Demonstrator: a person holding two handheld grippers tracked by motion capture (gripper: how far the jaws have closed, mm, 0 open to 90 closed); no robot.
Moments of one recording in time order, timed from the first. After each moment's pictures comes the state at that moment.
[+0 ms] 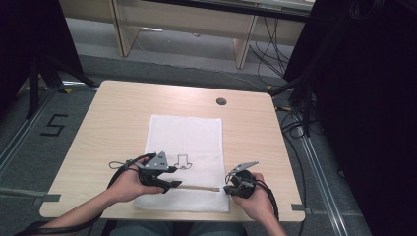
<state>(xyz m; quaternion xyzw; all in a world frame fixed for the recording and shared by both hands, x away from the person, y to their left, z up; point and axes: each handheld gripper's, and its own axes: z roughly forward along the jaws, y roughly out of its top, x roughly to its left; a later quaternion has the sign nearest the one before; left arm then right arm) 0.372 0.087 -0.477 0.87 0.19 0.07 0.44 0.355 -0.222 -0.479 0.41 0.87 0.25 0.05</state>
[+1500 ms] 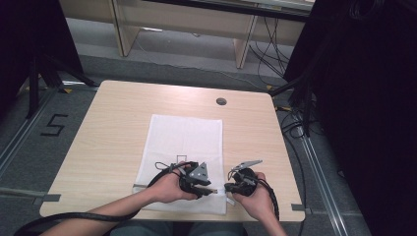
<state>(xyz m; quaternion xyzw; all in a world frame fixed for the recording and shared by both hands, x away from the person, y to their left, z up) 0.373 -0.013 -0.492 0.91 0.10 0.03 0.40 0.359 -0.226 -0.478 0.45 0.85 0.27 0.05</state>
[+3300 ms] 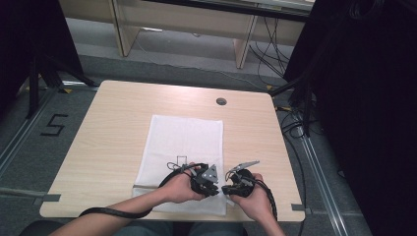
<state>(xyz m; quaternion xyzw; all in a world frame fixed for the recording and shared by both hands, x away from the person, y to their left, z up) 0.376 -0.040 -0.496 0.92 0.09 0.02 0.38 0.357 -0.219 -0.480 0.45 0.85 0.26 0.03</state>
